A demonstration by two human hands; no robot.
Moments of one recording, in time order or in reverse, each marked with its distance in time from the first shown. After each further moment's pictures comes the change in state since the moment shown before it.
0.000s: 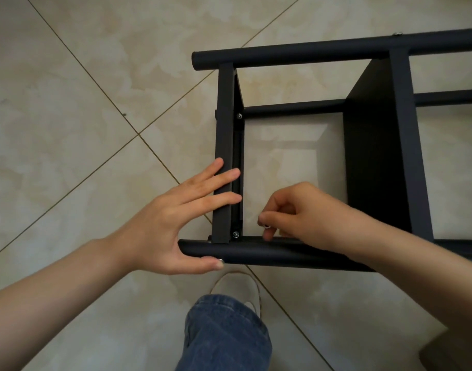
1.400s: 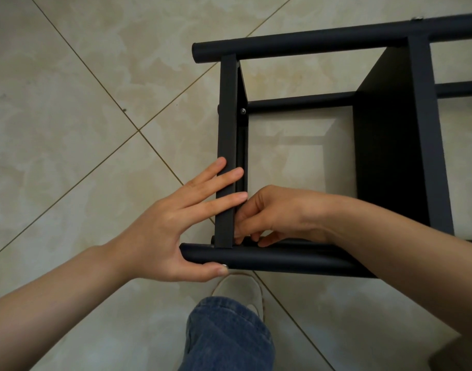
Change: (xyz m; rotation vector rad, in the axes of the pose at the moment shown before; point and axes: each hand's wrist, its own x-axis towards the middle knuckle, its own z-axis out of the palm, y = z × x) left_hand 0.001 0.001 0.005 -0.028 0.012 -0.026; right_hand 0.040 -0.010 0.011 0.246 -0.422 0.083
